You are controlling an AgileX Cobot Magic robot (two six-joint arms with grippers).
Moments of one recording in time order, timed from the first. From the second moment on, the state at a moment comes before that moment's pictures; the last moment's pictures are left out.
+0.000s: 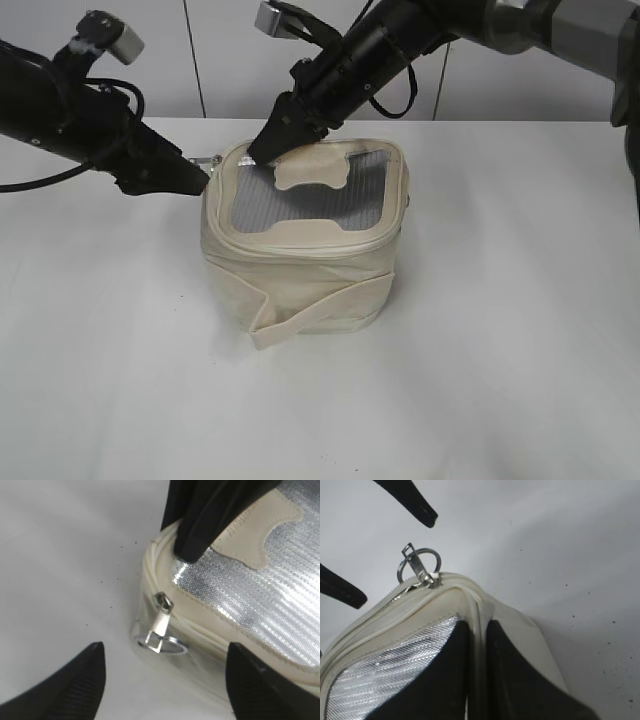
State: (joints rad) left arm -0.17 1.77 -1.11 -1.03 0.77 1.50; right arm 0.45 2.45 -2.19 0.84 1.17 -0.91
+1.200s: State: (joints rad) left arm -0.22 1.84 -1.11 -1.12 0.56 1.60; right arm 0.45 2.45 -2.19 0.84 1.17 -0.90
